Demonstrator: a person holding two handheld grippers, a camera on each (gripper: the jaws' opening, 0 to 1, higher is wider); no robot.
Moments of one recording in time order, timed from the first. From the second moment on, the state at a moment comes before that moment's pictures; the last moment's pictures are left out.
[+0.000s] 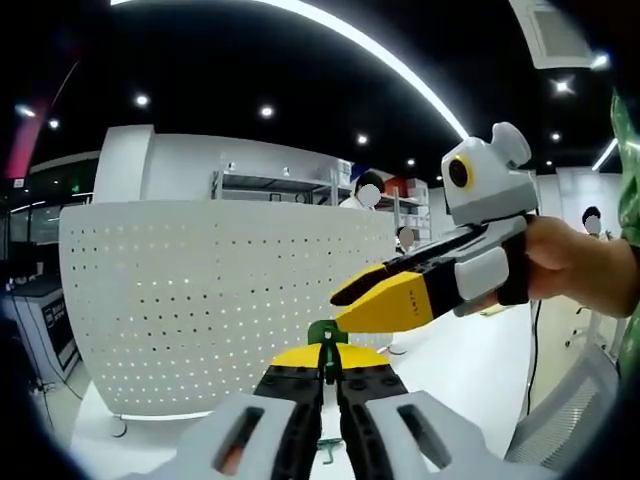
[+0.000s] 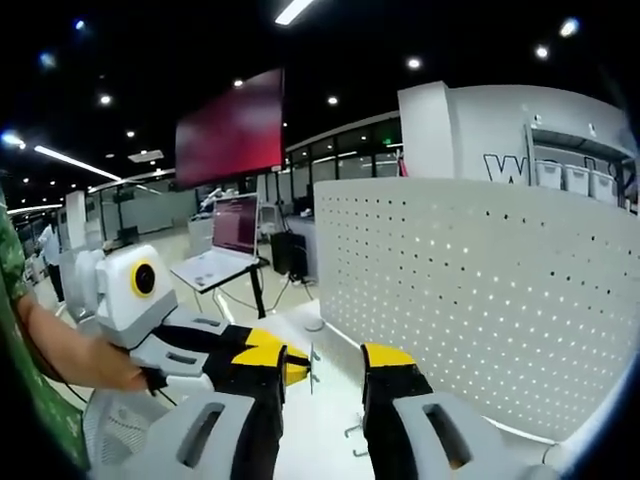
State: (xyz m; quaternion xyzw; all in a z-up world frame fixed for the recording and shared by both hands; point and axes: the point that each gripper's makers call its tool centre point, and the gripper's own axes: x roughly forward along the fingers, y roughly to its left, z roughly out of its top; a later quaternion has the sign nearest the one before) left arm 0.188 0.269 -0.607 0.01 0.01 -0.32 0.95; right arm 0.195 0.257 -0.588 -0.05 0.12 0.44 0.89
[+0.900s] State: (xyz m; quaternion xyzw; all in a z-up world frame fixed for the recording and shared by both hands) left arm 0.191 0.273 -0.603 0.00 0.01 -0.32 0.95; right arm 0.199 0.245 -0.579 -0.02 0.10 0.42 0.90
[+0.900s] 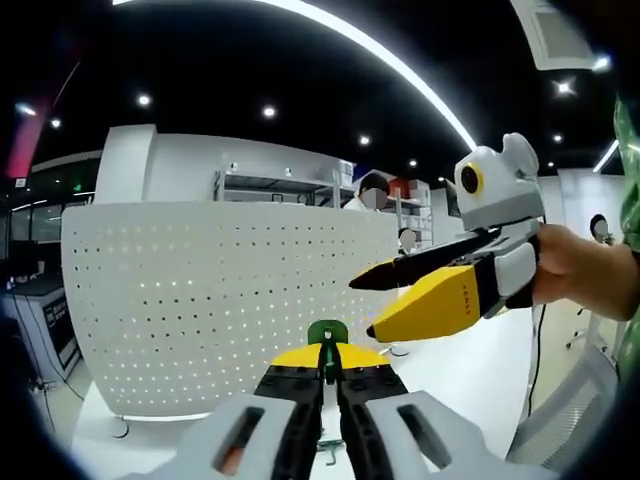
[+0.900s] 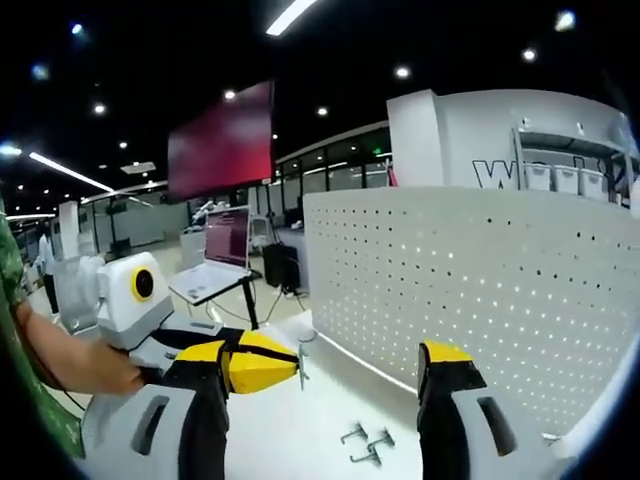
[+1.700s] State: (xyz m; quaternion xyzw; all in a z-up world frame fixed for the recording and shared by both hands) left arm 0.240 0.363 -0.551 0.03 -0.04 -0.22 0.97; right arm 0.207 0.224 -0.576 0.00 0.09 0.37 0.92
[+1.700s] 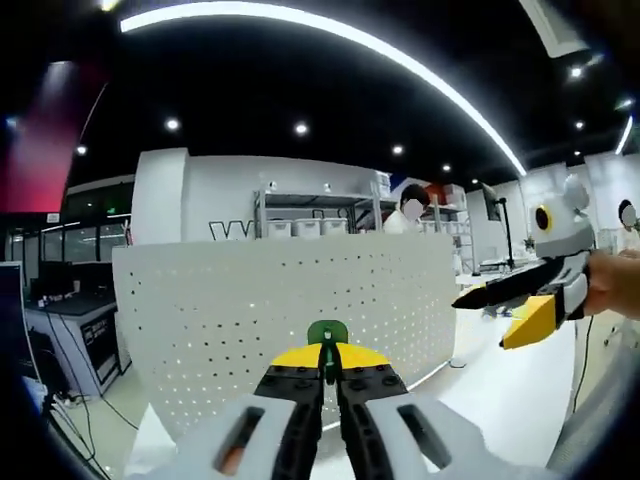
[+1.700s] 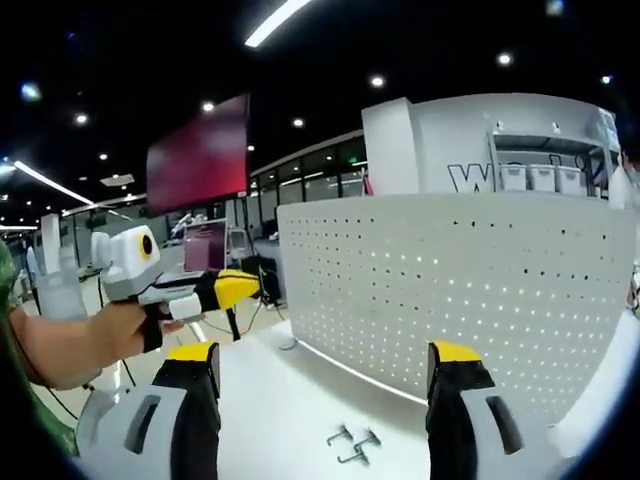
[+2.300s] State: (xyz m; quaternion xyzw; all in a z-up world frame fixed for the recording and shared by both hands) left arm 0.302 0.451 -0.519 0.04 -0.06 -0.12 0.99; right arm 0.211 0.218 -0.579 0.00 0.09 0.36 0.93
